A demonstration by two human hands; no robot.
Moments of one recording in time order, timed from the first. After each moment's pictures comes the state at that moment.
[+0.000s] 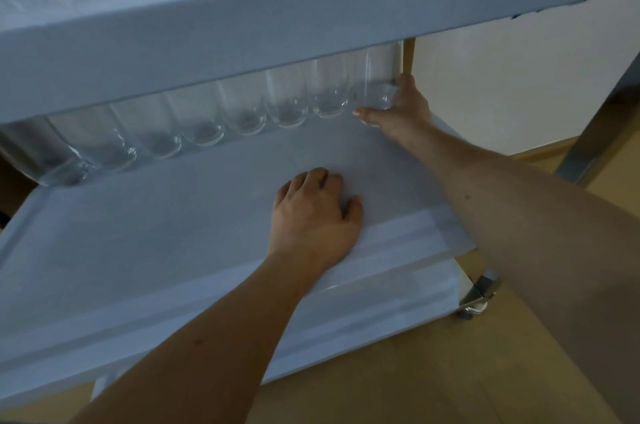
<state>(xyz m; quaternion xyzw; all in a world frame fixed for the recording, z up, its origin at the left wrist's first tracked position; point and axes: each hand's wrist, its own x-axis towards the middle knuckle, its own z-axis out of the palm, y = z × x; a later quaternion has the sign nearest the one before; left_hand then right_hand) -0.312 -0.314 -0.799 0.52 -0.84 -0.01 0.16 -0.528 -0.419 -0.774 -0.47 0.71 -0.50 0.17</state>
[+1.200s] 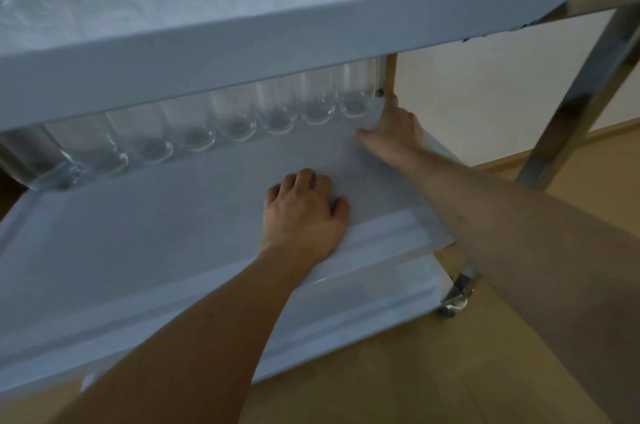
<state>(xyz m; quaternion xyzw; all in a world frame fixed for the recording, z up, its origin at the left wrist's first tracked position) -0.319 -0.314 -0.794 0.53 -0.84 0.00 0.14 -0.525 -0.386 -0.772 -0.51 0.79 -0.32 0.08</state>
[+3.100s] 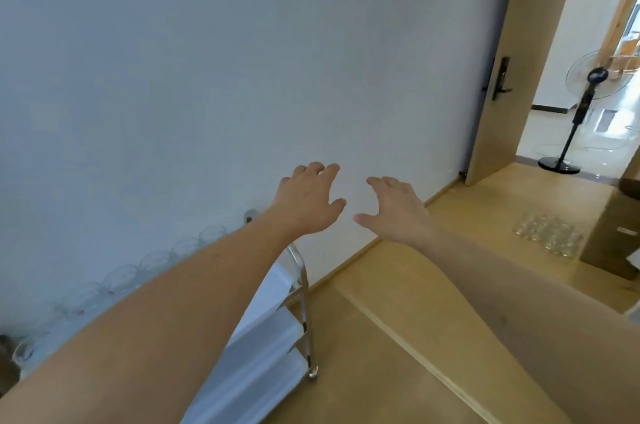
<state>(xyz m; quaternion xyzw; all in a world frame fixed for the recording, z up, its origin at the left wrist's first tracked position) -0.429 -0.014 -0.047 0.23 -0.96 0.01 0.15 -0.561 0.123 -0.075 -0.46 0.87 -0.20 0.00</state>
